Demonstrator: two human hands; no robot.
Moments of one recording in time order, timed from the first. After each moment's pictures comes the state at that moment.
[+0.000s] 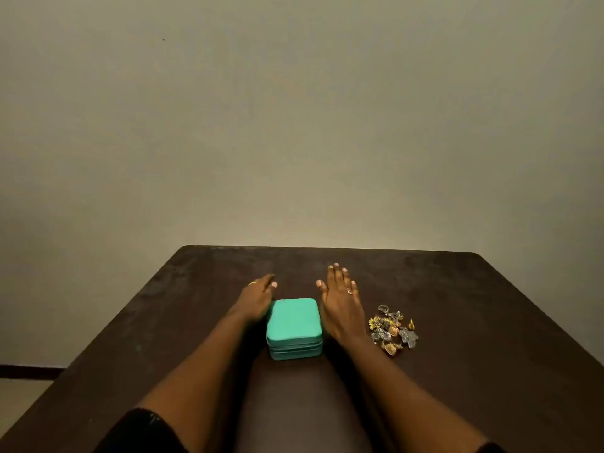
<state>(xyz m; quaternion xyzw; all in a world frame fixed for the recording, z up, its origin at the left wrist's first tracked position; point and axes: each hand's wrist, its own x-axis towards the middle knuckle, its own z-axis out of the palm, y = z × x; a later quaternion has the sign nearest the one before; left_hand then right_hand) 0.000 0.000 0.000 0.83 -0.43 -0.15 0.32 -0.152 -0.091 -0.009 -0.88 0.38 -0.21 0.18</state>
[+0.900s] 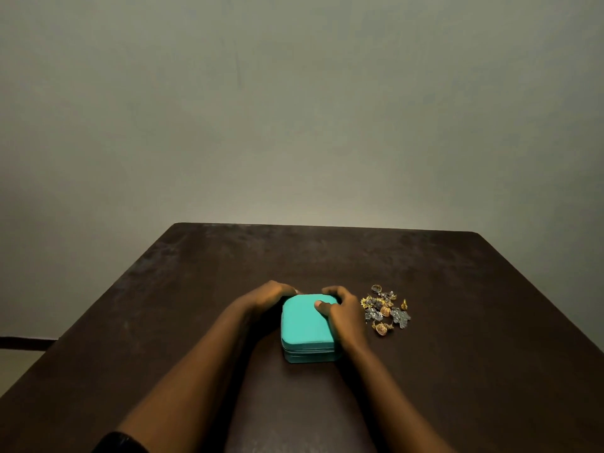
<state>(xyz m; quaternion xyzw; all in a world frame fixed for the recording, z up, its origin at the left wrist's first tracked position) -0.051 -0.005 0.001 0.72 -0.33 -0.46 0.39 -0.192 -0.074 -0.031 -0.68 0.42 -0.29 0.53</state>
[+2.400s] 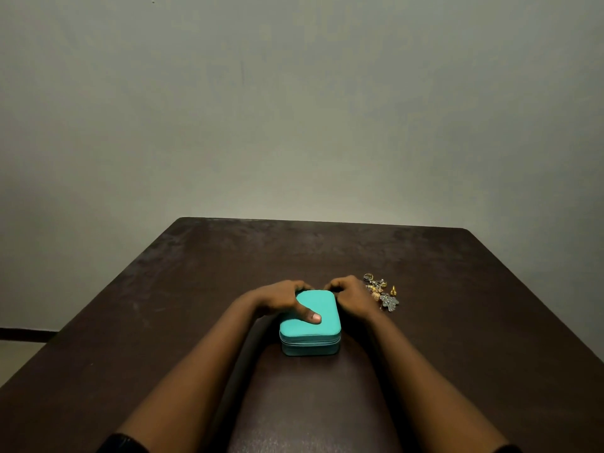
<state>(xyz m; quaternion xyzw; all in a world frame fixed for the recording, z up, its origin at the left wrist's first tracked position) -0.077 0.004 0.000 0.73 -0.50 -0.40 0.21 -0.220 -0.102 -0.021 -0.84 0.34 -0.15 0.40</state>
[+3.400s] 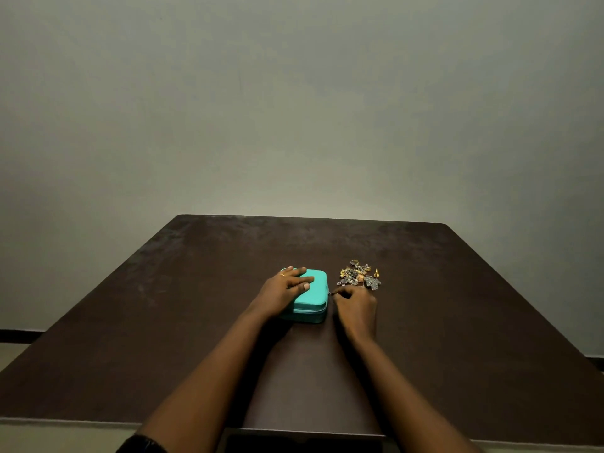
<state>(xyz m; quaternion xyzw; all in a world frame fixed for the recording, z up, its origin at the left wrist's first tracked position) -0.122 0.035 -0.030 0.75 -0.54 -0.16 0.34 -0.267 -0.030 -0.037 -0.72 0.50 -0.33 0.34</state>
